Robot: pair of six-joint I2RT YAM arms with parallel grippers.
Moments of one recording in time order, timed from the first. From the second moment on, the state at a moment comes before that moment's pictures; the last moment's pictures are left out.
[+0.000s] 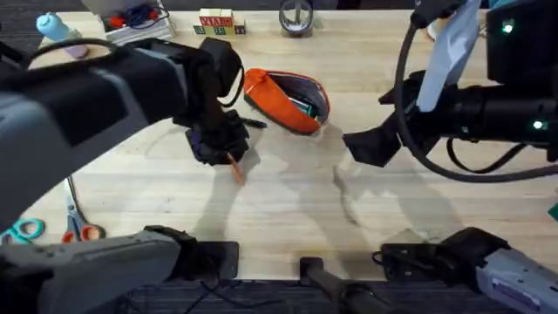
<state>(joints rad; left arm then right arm) -0.30 1.44 0.90 -1.01 0.04 -0.82 0.43 0.95 0.91 -0.83 -0.21 -0.24</state>
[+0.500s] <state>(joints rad) -0.30 1.41 1.05 -1.19 0.17 -0.82 0.43 0.95 0.91 -0.83 -0.21 -0.24</state>
